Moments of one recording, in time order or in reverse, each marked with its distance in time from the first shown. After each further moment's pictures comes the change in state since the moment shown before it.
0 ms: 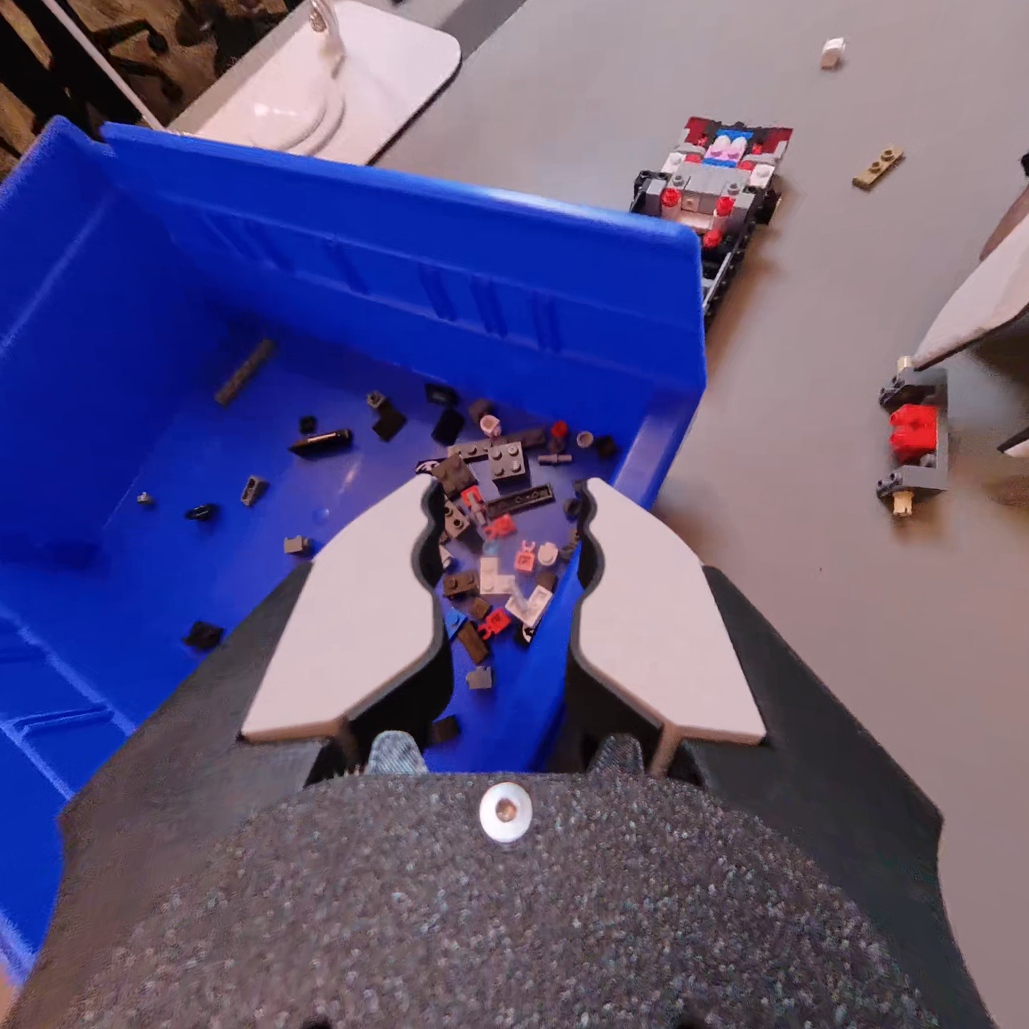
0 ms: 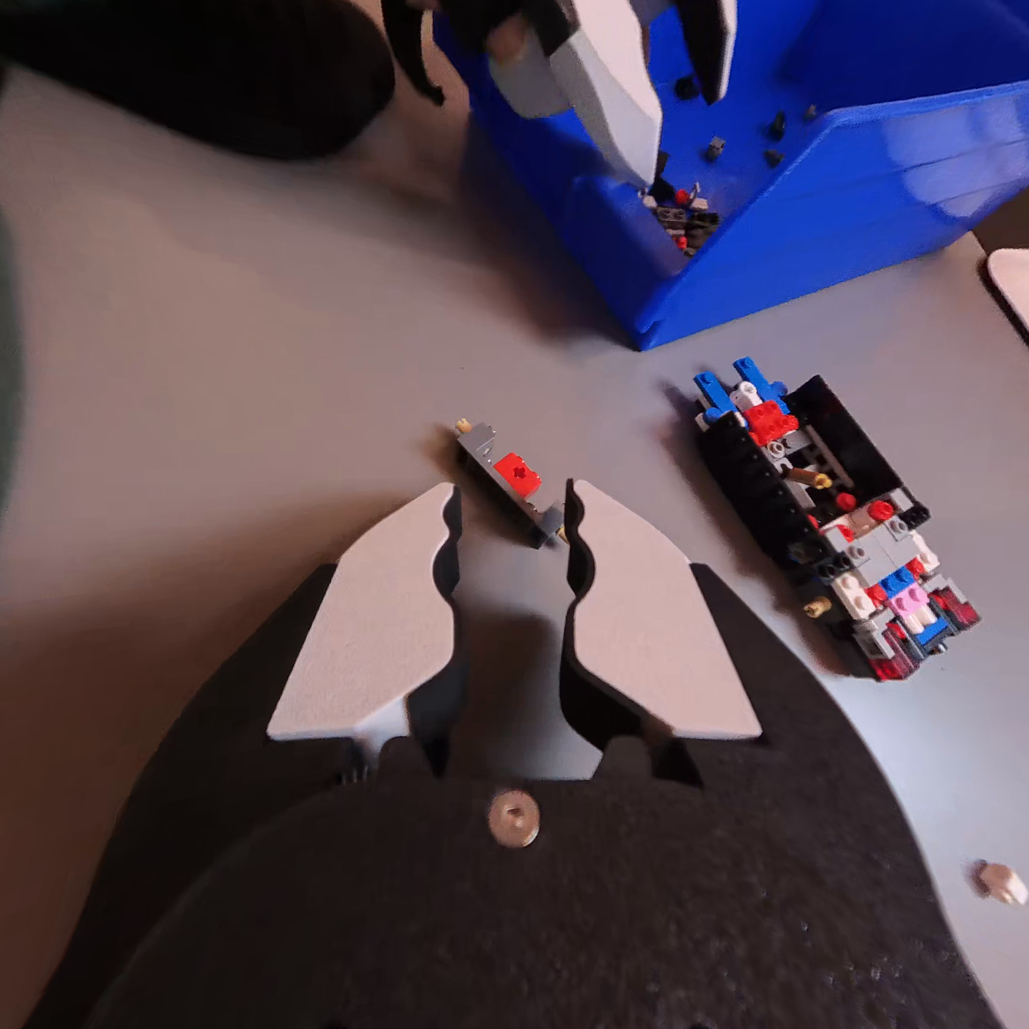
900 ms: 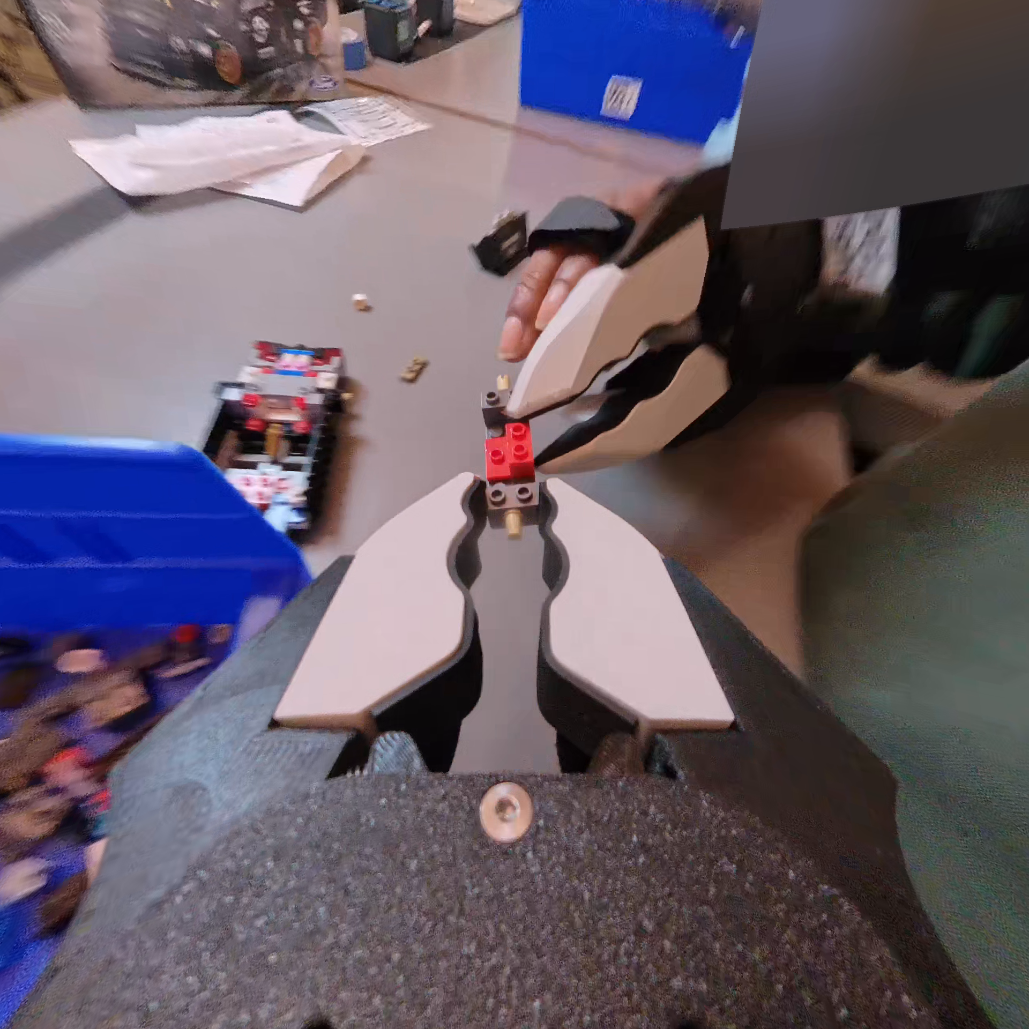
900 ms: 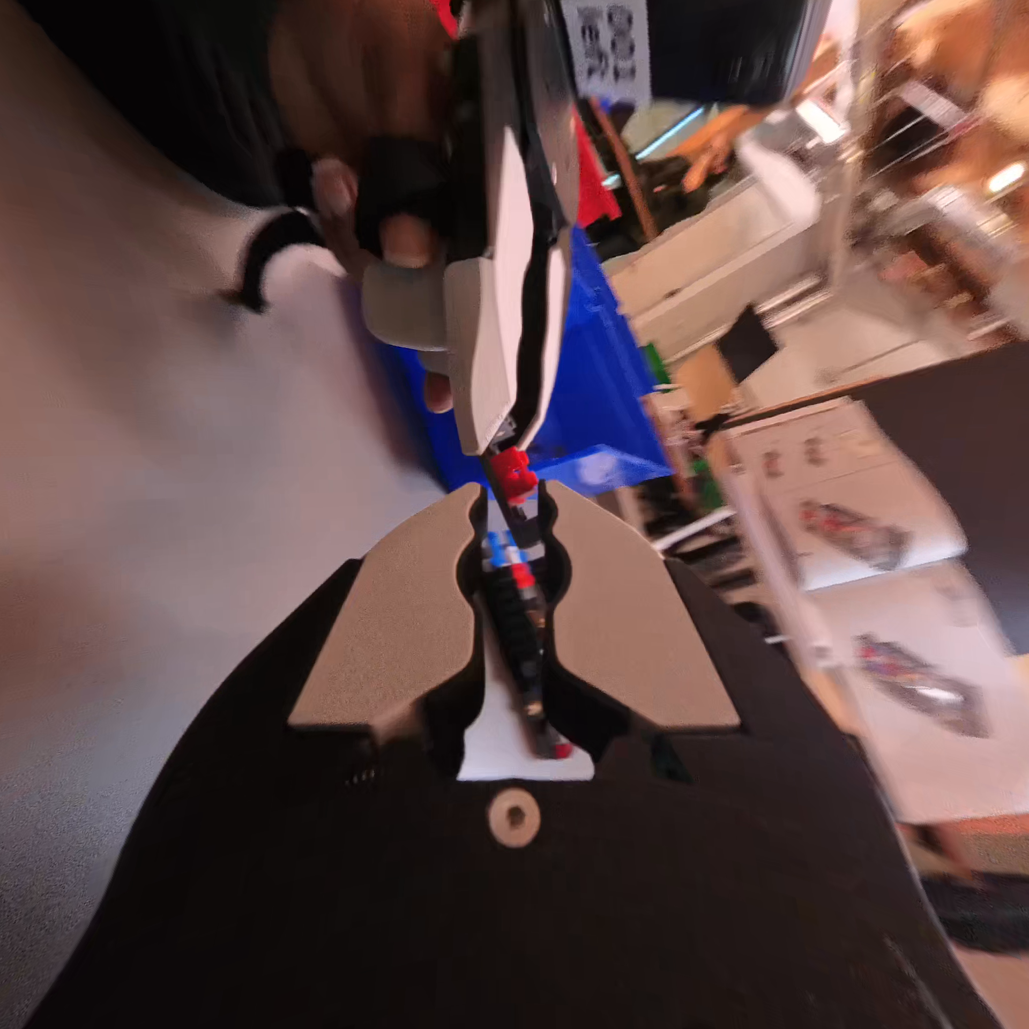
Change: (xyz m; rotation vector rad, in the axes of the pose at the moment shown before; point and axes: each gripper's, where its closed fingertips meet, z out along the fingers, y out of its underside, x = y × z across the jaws) left arm 0.129 -0.048 -0.033 0.312 0.634 0.000; right arm 0.006 -0.061 -0.030 0.239 0.431 -0.598
